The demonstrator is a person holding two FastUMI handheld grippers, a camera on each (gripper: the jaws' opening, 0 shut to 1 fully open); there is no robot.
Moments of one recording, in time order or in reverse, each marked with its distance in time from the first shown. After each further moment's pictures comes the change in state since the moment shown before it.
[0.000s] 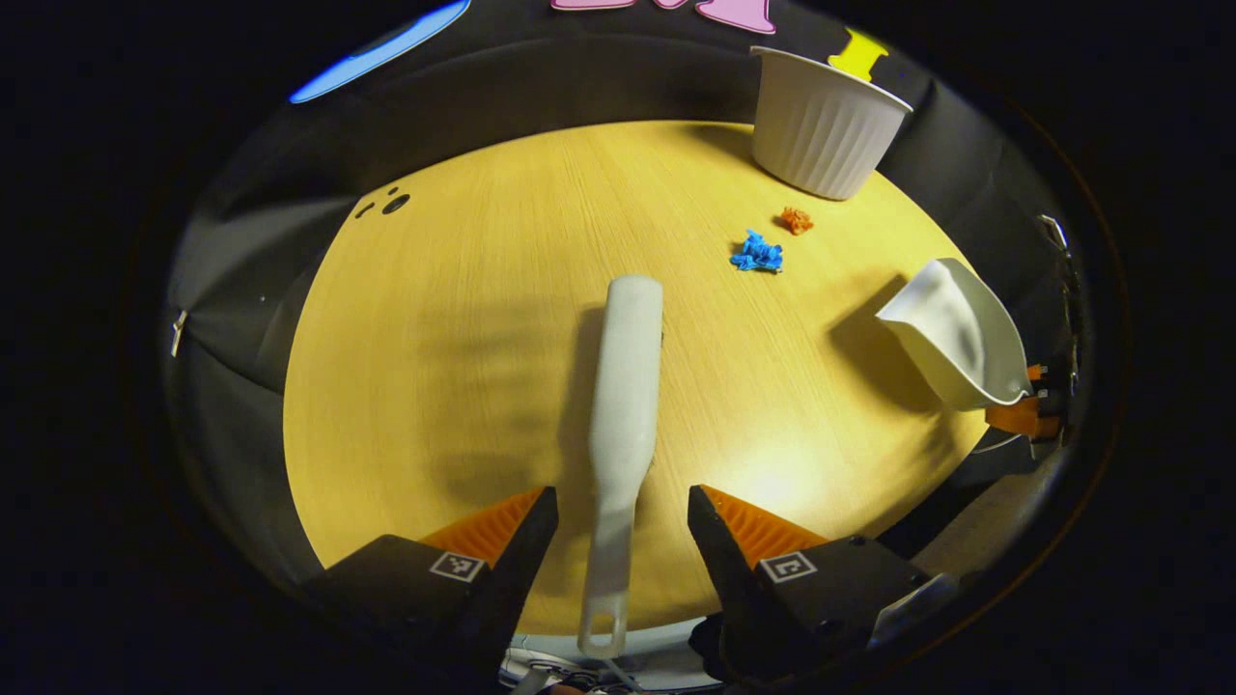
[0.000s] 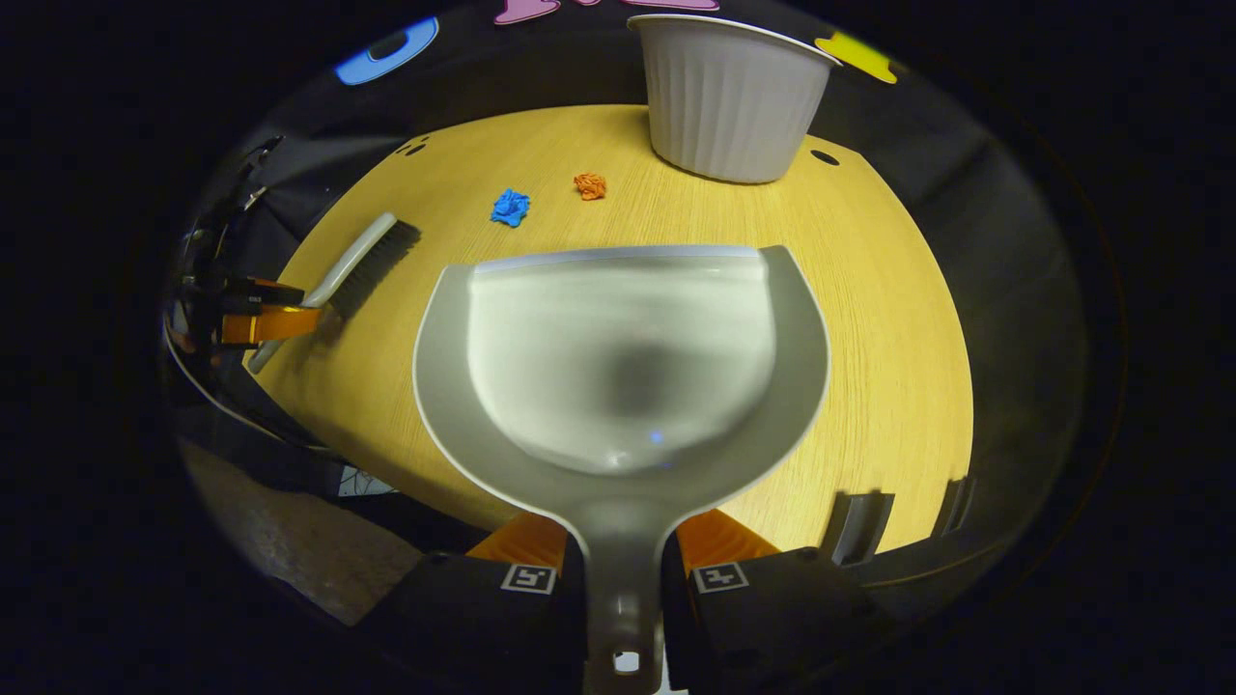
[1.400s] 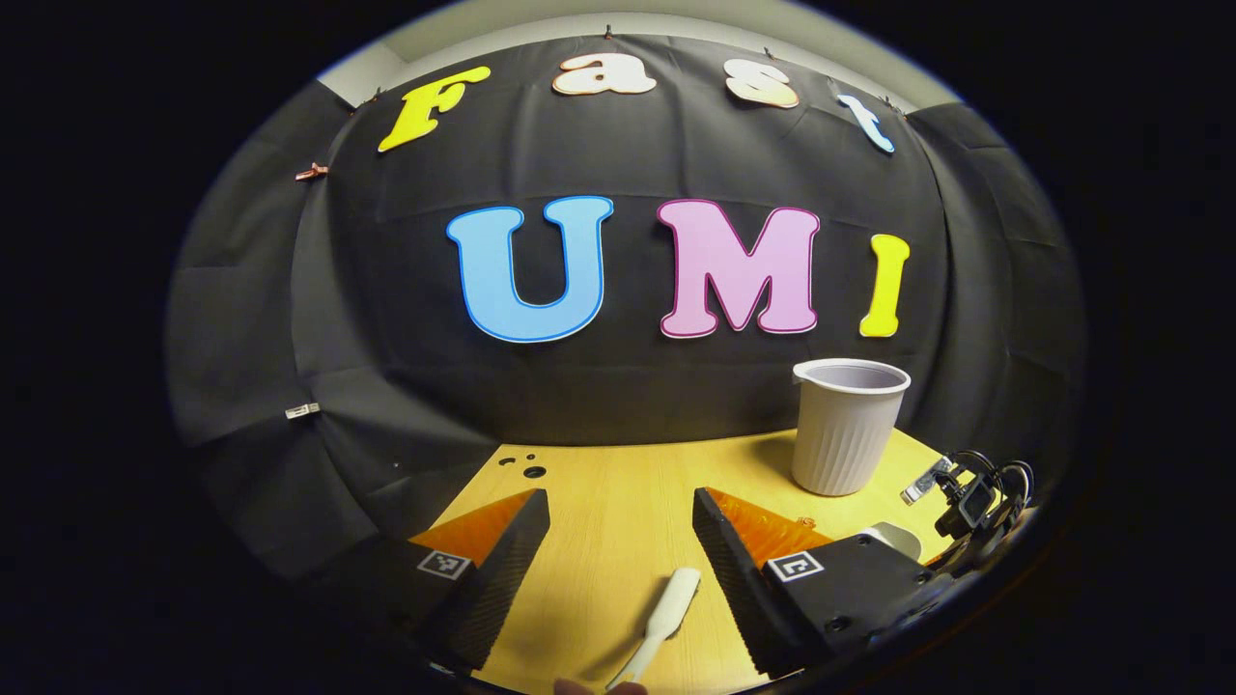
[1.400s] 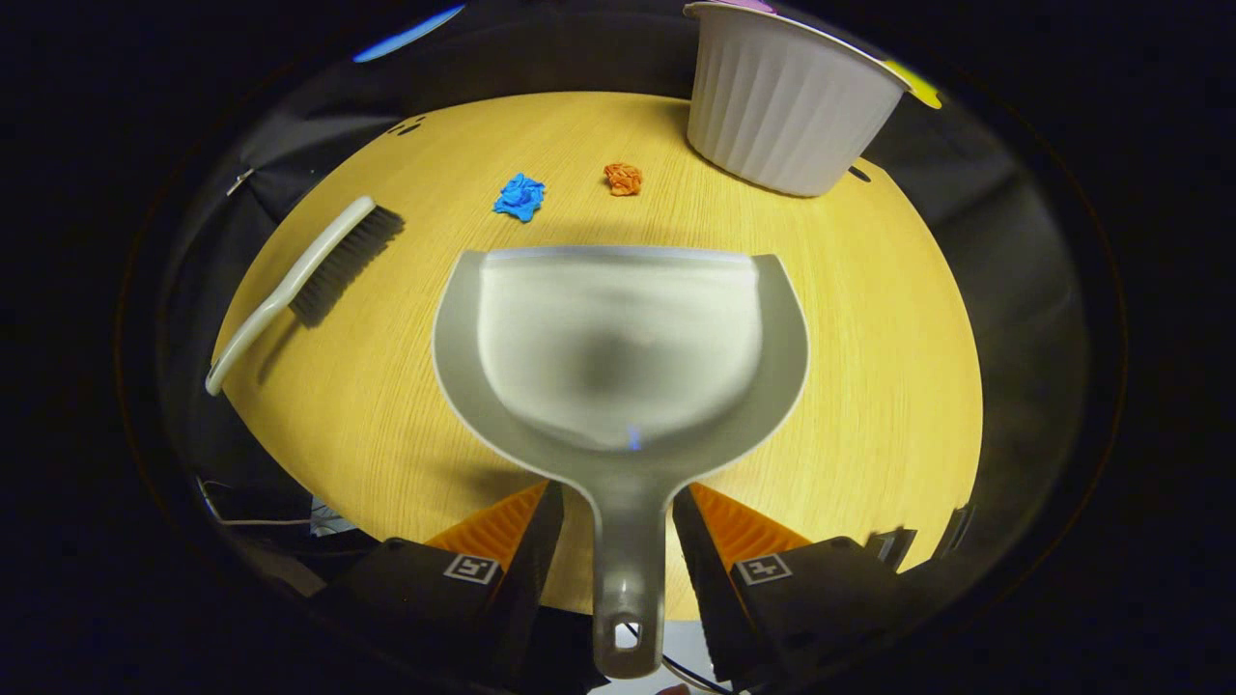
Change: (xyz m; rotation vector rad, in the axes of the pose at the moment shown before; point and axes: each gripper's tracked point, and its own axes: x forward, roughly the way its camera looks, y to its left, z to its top) left arm -0.249 0.022 0.107 -0.161 -0.993 0.268; right arm 0.059 0.033 0.034 -0.041 0.030 -0.070
